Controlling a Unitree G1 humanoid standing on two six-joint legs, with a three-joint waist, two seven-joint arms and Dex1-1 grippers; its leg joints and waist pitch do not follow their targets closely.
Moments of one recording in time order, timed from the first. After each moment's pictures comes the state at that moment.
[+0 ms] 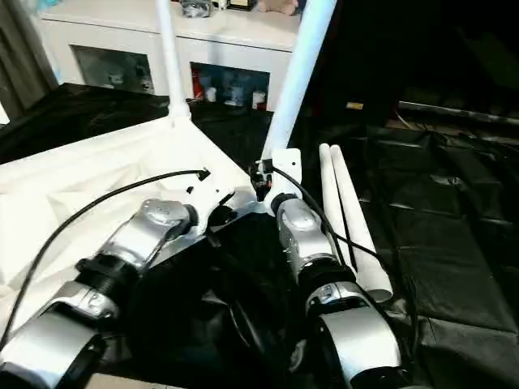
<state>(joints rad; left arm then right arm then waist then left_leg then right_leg) -0.71 0.19 -0.30 0.65 0.15 0.37 -0.65 -0.78 0.00 0.00 1.06 0.12 -0.16 0.25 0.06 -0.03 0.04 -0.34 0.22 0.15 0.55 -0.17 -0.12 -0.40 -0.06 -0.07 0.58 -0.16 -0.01</state>
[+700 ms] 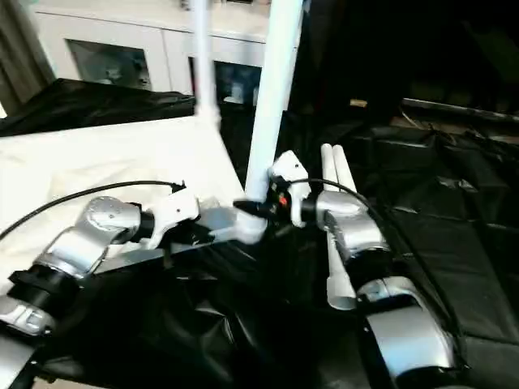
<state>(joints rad) -0.62 0.44 -0.37 0.52 0.08 0.12 -1.13 -0.72 -0.28 0.15 0.82 0.13 0.02 1.18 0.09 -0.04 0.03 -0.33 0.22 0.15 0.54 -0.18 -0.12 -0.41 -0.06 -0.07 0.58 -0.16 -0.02</state>
